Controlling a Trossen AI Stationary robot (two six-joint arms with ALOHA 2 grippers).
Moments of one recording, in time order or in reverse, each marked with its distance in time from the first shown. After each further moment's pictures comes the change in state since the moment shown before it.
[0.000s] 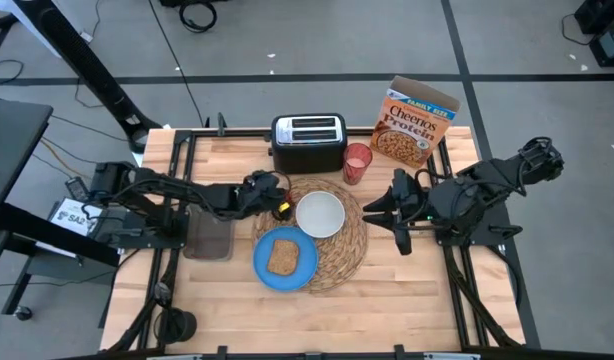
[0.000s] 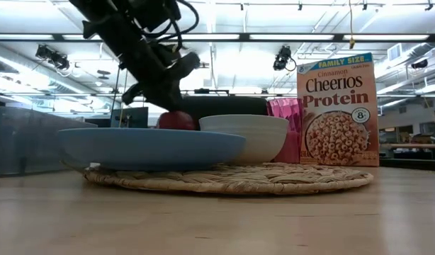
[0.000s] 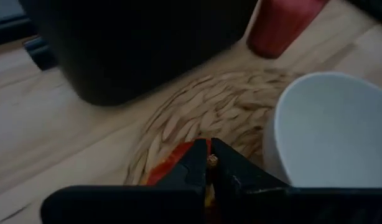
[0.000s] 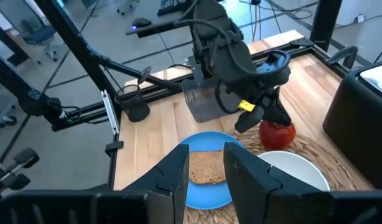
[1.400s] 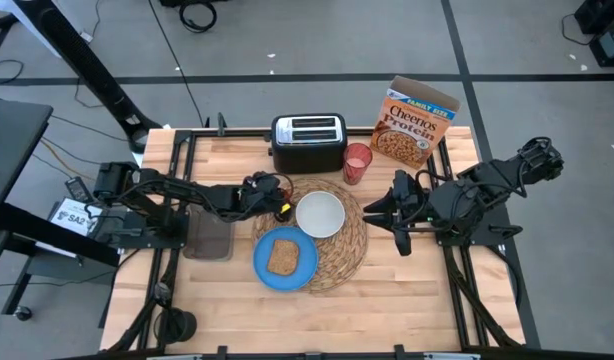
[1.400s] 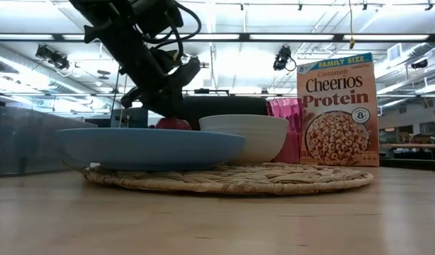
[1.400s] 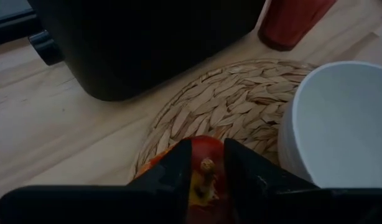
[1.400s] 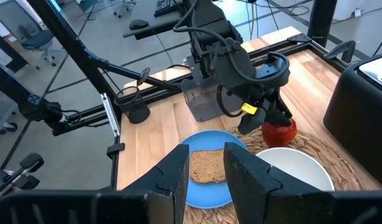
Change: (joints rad) left arm 0.001 0.035 0.002 -0.023 -0.017 -0.018; right arm 0.009 0.002 0.000 -0.005 0.021 0.041
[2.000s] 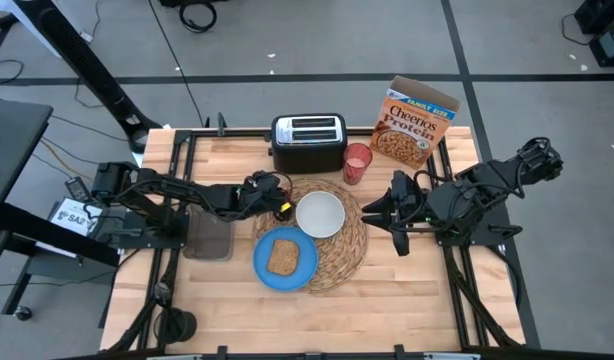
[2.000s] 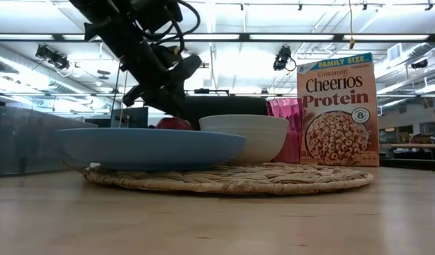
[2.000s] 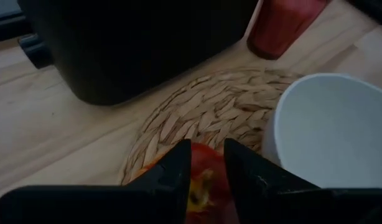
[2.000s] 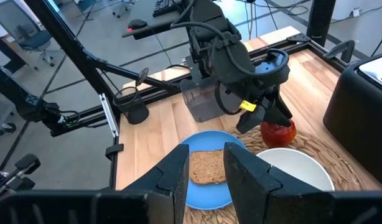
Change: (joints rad) left arm 0.002 -0.016 0.000 0.028 0.014 -0.001; right arm -0.002 0.009 0.000 0.007 0.000 0.000
